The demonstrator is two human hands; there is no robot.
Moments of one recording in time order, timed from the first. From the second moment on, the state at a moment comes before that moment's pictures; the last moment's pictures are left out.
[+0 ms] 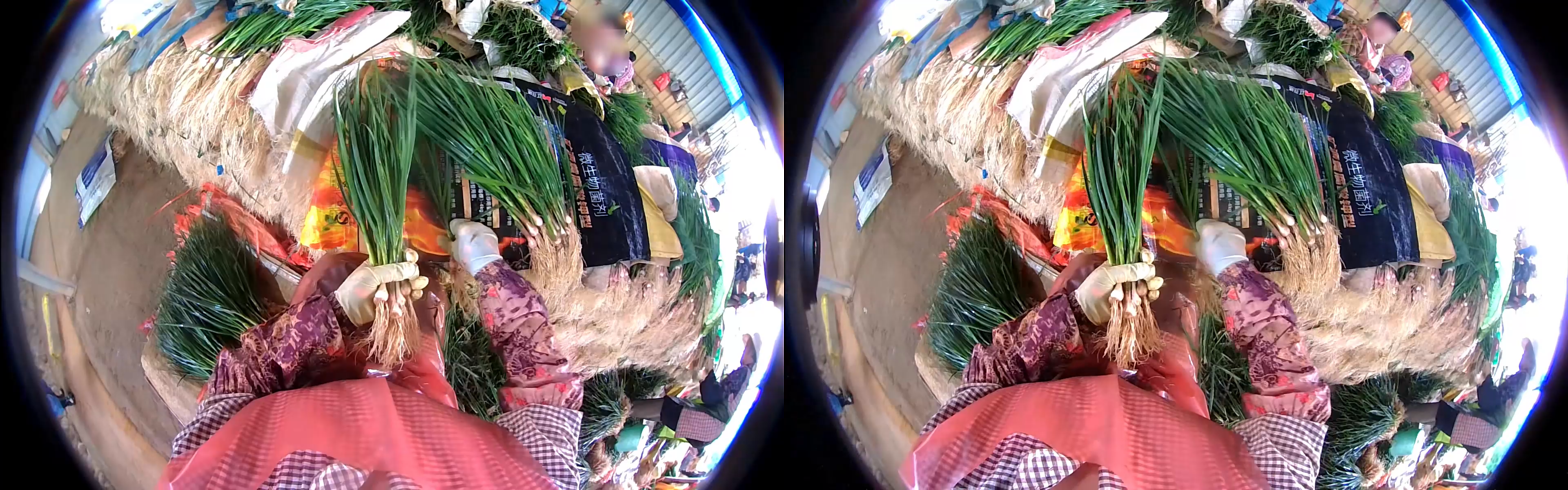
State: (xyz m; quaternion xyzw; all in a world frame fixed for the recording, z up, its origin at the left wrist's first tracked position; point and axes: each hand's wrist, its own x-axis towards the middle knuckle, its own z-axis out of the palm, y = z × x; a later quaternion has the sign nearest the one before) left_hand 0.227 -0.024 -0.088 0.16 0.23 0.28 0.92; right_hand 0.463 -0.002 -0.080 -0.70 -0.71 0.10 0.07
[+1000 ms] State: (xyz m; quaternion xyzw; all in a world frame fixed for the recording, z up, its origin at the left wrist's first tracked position) left_hand 0.219 -0.034 -0.090 0.24 0.27 0.28 0.89; right_hand 0.532 -0.098 -0.067 -0.66 -0.75 0.07 0.09
